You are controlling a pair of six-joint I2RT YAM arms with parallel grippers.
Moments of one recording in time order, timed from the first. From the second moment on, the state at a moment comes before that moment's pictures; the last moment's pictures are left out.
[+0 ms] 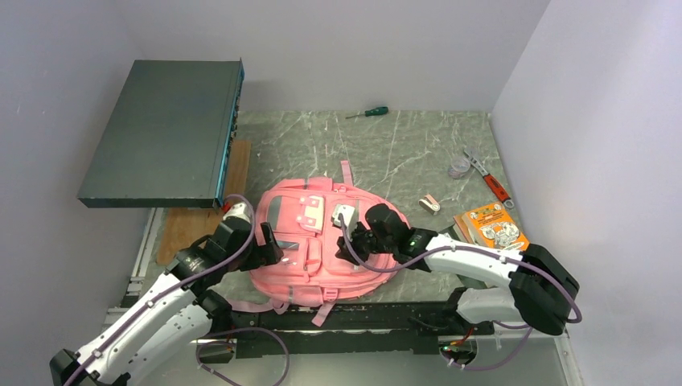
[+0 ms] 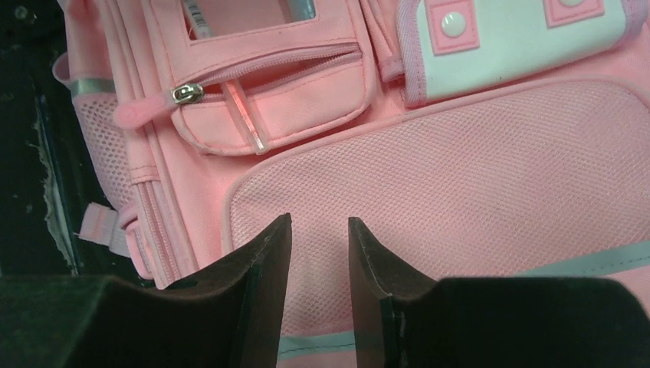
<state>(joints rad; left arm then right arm) -0.65 0.64 0.56 -0.79 -0.15 -0.77 0.92 1.25 0.60 0.07 -0.31 -0.09</state>
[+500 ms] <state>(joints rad) -0.56 0.70 0.53 -0.66 0.03 -0.66 0.93 1.30 0.62 0.08 -0.25 -0.19</state>
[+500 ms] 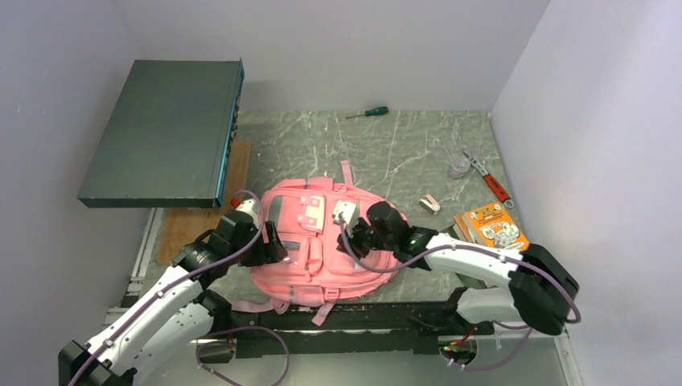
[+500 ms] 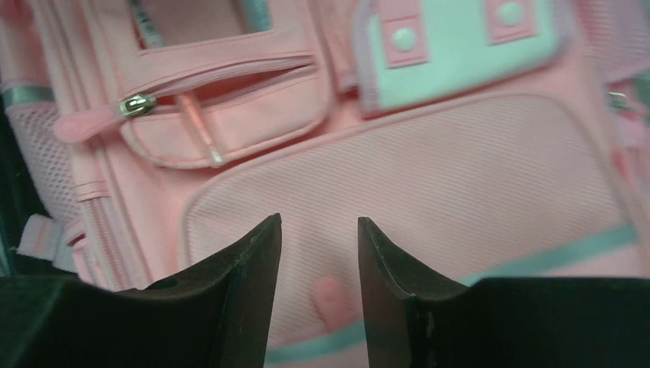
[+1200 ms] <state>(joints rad) -0.56 0.70 0.51 -0.63 0.05 -0.67 1.00 1.37 0.64 0.08 -0.31 -0.26</state>
